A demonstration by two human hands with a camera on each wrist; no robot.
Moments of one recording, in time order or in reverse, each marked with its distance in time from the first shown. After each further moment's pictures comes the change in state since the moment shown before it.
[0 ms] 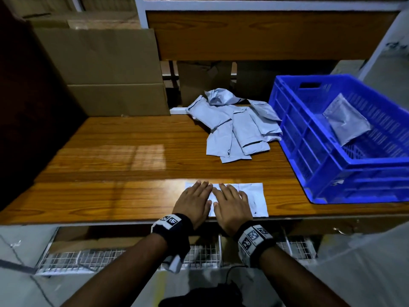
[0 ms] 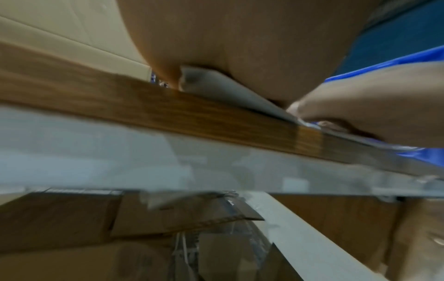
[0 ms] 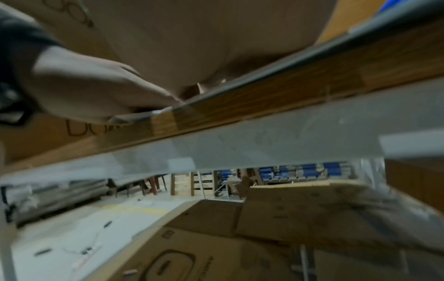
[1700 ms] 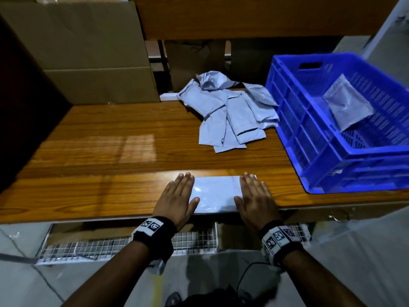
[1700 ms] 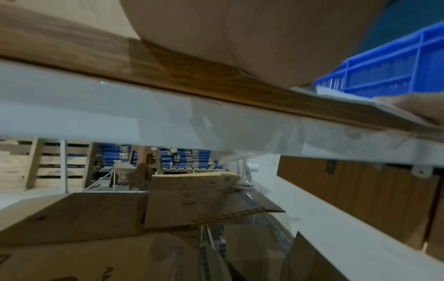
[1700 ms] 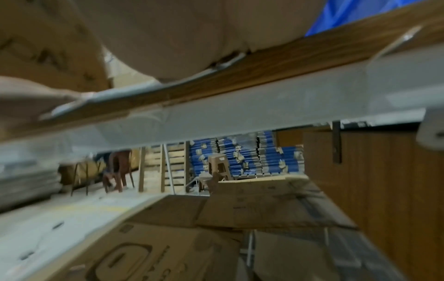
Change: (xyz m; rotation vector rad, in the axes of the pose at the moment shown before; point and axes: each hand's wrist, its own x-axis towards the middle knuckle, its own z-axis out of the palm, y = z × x) left_hand -0.017 -0.021 0.020 0.022 0.064 -0.058; right_hand -0.025 0.087 0.013 0.013 0.119 0.065
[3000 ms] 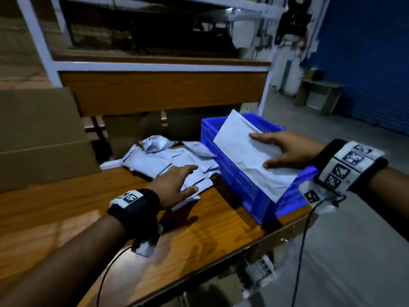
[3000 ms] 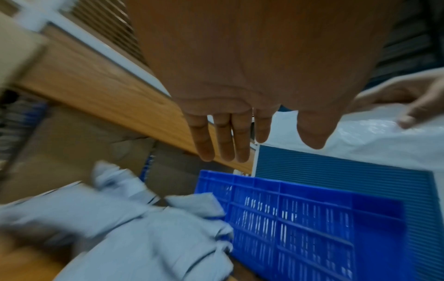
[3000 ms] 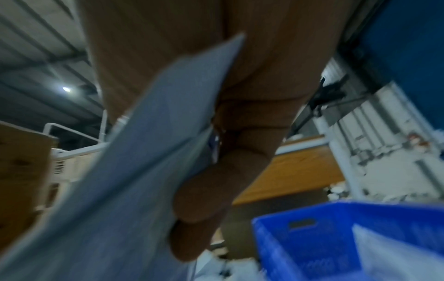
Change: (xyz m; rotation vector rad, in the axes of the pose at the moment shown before) left_hand 0.149 0.057 -0.197 -0.277 0.008 0.535; right_hand 0.050 0.065 -0.350 -0.055 -0.114 0.073
